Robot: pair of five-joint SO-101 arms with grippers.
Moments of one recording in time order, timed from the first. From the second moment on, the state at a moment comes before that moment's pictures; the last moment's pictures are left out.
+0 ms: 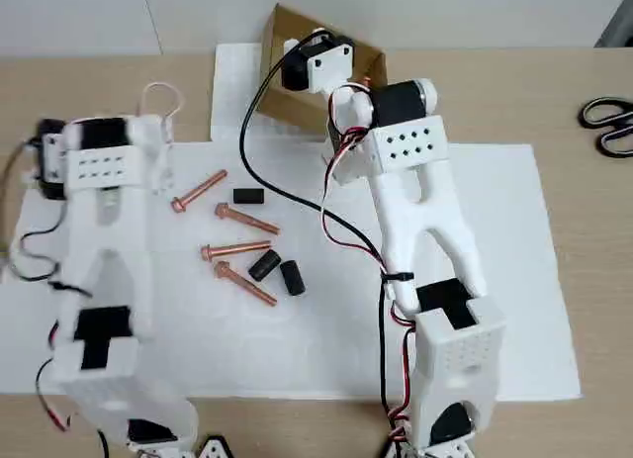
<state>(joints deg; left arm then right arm) -8.5 14.7 -8.4 70.8 95.1 -19.3 24.3 -42.1 95.6 15.7</state>
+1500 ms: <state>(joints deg) -4.0 24.5 -11.6 66.6 103.7 -20.0 24.3 -42.1 95.6 15.7</state>
